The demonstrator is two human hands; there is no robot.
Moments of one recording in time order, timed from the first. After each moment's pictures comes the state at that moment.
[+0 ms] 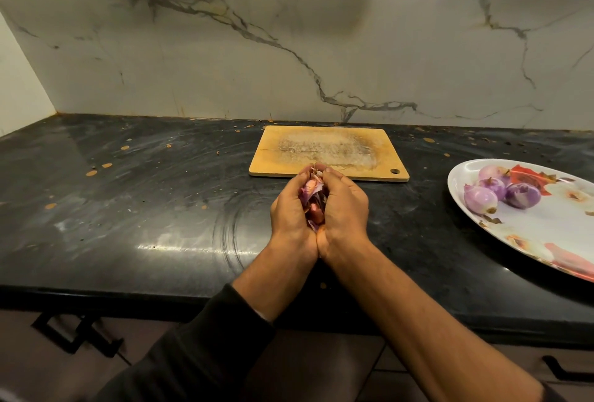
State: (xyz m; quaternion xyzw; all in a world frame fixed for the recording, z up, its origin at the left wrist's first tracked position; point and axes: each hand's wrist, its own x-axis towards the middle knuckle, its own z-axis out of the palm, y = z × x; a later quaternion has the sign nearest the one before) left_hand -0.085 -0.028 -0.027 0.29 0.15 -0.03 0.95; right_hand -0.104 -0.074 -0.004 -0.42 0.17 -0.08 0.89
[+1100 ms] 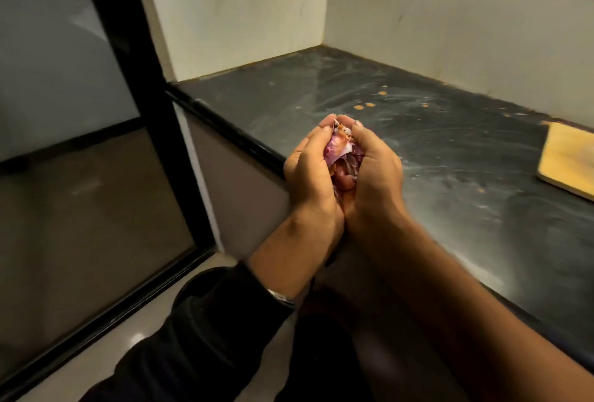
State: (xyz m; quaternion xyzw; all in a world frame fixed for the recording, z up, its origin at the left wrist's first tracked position) left_hand -0.200 0.267 -0.024 0.23 0.21 0.35 0.88; right_hand -0.178 0.233 -0.018 -0.37 -0.03 0.26 0.89
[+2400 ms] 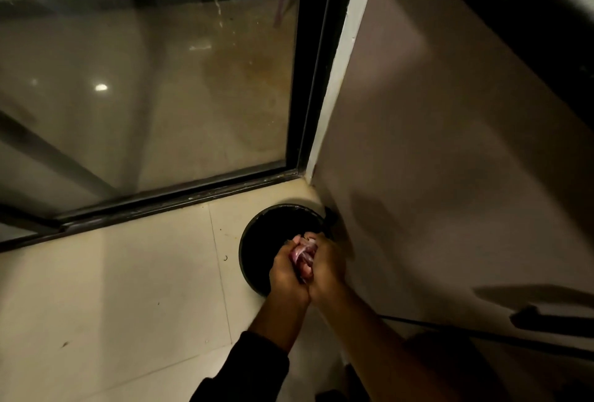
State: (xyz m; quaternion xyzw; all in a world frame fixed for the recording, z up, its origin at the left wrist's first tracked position) left_hand -0.313 0.445 -0.394 -0.13 0.51 0.34 0.78; right_hand -0.272 0.443 -0.413 -0.64 0.19 0.52 0.54
